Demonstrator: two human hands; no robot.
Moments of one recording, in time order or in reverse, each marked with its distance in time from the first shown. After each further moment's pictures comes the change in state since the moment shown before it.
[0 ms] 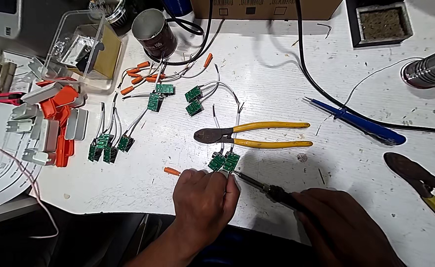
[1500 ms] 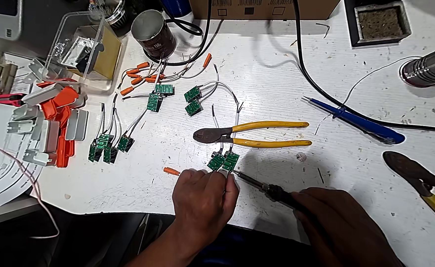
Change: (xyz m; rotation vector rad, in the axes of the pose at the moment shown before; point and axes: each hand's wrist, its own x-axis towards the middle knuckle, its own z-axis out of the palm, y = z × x) left_hand -0.001 0.000 0.000 0.014 -0.008 -0.004; right_hand 0.000 0.001 0.002 -0.006 0.017 -0.015
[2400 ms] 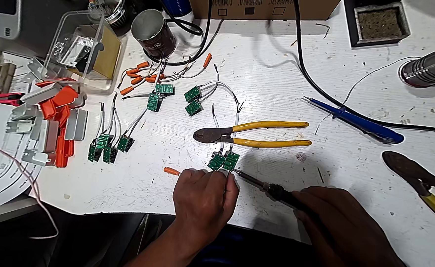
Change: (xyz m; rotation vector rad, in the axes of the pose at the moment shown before) left_hand 0.000 0.000 0.001 0.004 -0.004 0.001; right_hand 0.000 0.001 0.000 0.023 0.016 0.012
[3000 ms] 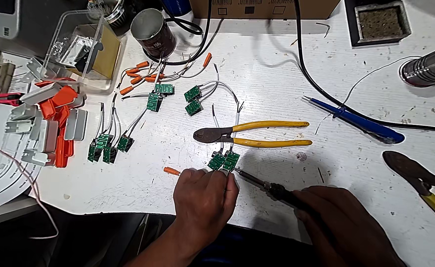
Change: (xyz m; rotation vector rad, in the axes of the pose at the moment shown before) left_hand 0.001 0.000 -0.001 0.005 -0.017 0.003; right_hand 0.000 0.001 0.000 0.022 0.001 0.014
